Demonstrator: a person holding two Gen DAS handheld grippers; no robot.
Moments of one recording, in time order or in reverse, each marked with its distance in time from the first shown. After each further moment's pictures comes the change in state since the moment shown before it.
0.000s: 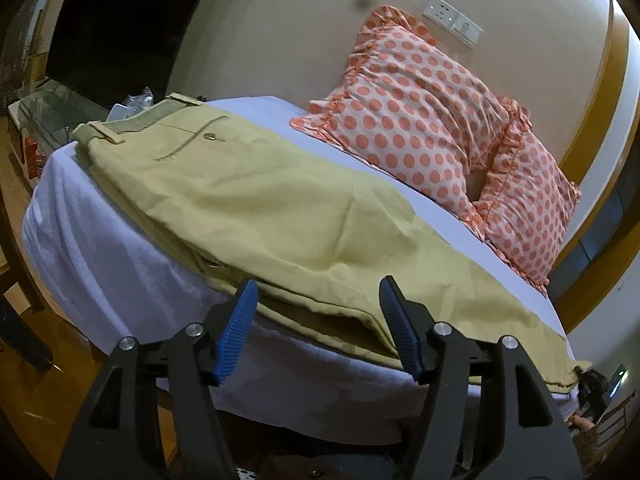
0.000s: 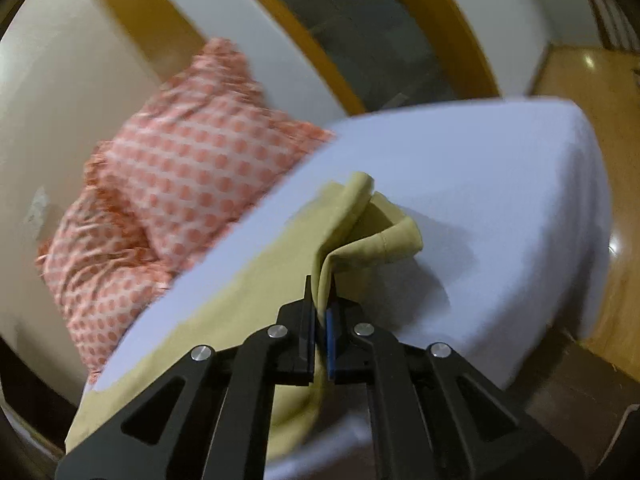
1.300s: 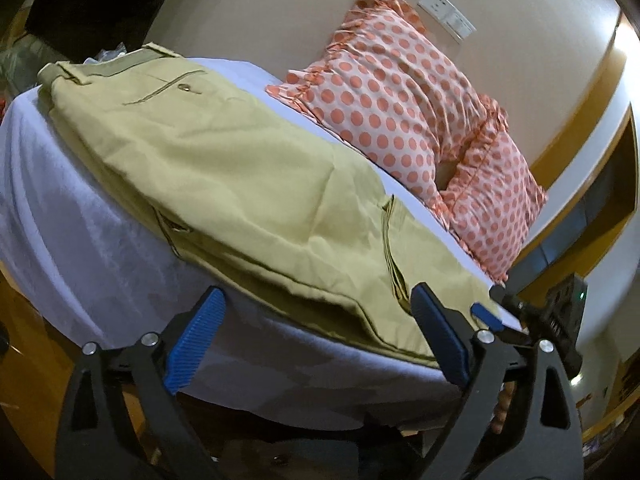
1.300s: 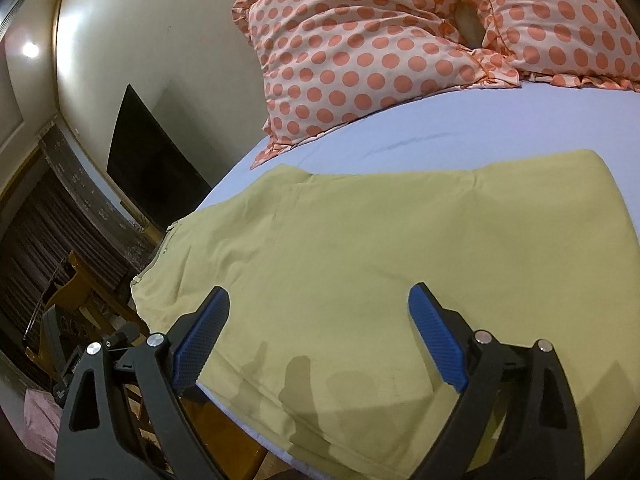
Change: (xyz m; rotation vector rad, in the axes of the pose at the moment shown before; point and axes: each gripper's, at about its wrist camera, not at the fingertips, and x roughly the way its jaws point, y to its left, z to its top) left arm 0.024 0.016 -0.006 -0.084 0.095 -0.191; right arm 0.055 0.291 -0.177 -0.480 0.638 0.579
